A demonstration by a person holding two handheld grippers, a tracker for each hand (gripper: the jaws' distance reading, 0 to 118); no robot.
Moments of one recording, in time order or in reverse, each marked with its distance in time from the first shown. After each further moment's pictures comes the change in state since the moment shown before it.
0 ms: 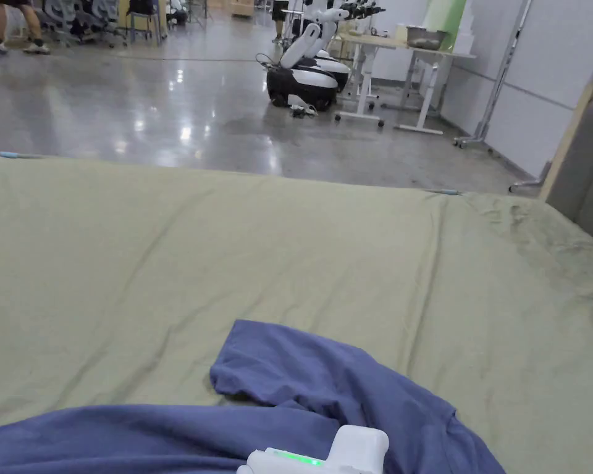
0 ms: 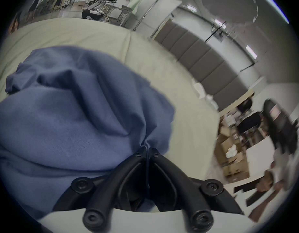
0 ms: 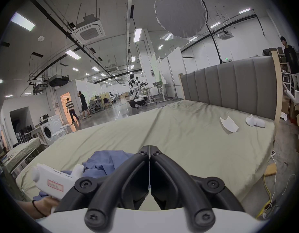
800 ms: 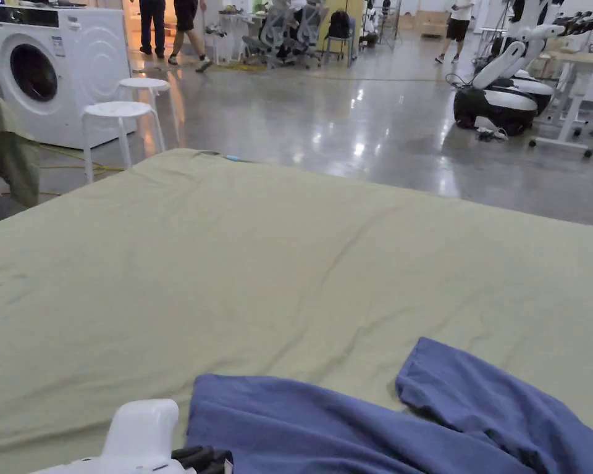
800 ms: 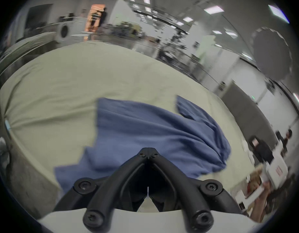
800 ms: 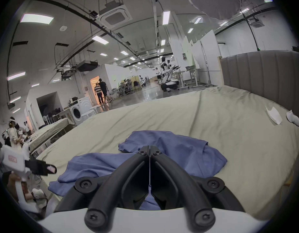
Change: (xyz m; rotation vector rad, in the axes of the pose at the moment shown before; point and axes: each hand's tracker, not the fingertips) left arm -0.121 -0.131 0.298 0.484 0.558 0.445; right arm -0.092 -0.036 -0.045 -0.159 0.319 0.066
